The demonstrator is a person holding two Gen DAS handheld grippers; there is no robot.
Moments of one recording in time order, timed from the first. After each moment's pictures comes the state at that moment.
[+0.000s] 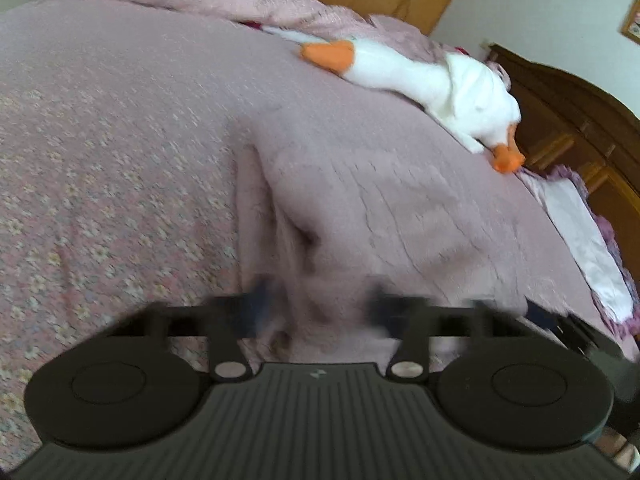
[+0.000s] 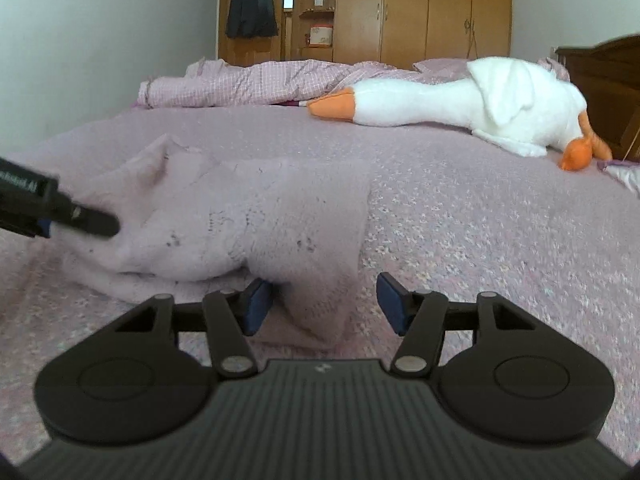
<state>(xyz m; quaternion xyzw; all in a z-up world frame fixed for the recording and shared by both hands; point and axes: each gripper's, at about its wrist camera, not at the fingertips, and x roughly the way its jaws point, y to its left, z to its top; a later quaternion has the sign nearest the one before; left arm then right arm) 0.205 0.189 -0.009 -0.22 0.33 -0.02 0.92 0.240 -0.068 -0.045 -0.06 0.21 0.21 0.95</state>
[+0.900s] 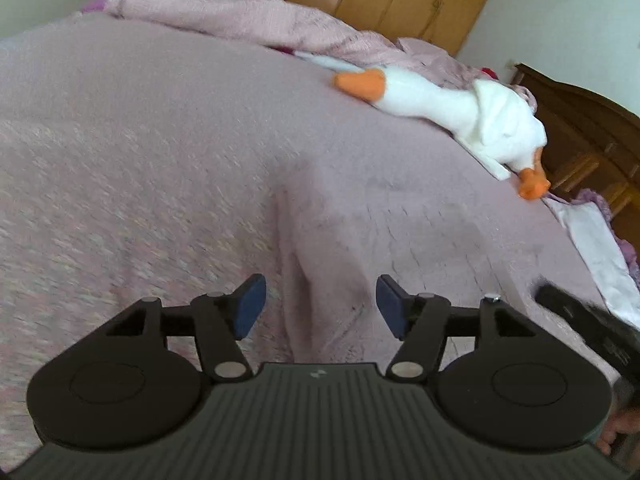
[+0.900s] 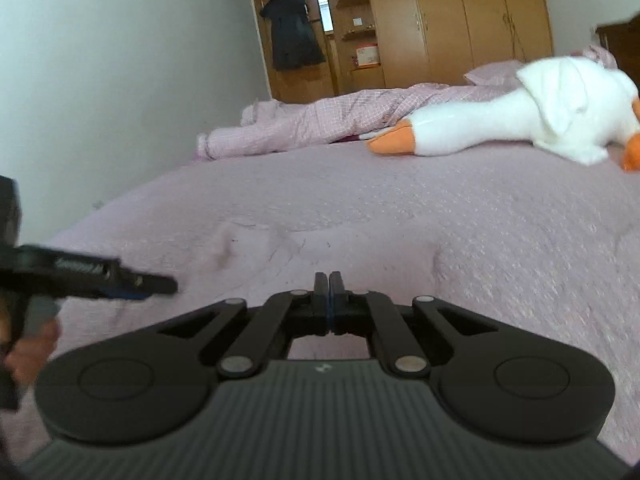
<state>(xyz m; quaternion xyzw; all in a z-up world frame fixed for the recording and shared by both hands) 0.203 0.208 0.009 -0.22 0.31 0.03 0.92 0.264 -0.063 0.000 0.02 0.20 0.30 0.93</state>
